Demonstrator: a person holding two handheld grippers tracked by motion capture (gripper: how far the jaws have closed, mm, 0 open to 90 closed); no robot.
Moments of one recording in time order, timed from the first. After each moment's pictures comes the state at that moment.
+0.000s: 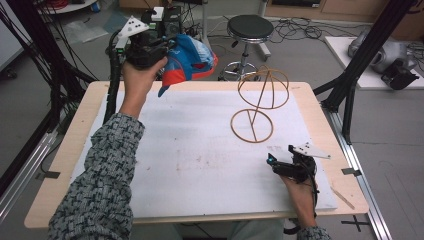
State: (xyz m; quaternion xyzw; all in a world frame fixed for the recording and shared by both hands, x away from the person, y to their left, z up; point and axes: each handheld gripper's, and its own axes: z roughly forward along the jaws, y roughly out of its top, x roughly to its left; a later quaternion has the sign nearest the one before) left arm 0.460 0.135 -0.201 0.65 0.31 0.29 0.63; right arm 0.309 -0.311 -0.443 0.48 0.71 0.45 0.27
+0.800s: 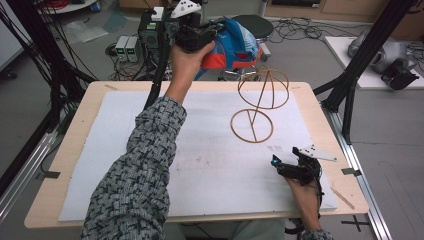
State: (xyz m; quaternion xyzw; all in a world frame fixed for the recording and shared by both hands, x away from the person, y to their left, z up) left arm 0.484 0.033 -0.176 0.64 0.28 0.25 0.67; right arm 0.304 -0.323 -0.445 0.48 0.70 0.46 0.26
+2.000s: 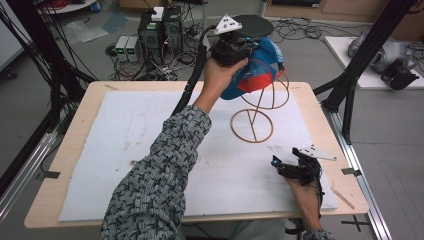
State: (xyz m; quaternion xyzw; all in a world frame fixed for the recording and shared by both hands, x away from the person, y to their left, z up) left arm 0.479 -0.045 -0.203 0.69 0.23 0.20 0.66; right arm 0.305 -0.325 -0.447 0.49 0.70 0.46 0.25
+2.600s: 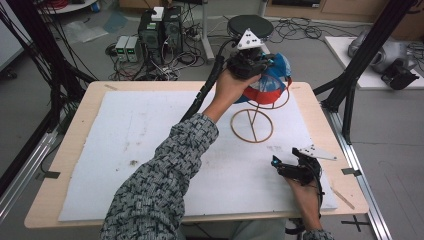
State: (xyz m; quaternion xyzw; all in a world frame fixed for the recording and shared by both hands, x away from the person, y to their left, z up) left arm 0.459 -0.082 -0.220 0.73 0.18 0.21 0.62; right arm 0.306 -0.325 -0.447 0.49 0.70 0.46 0.25
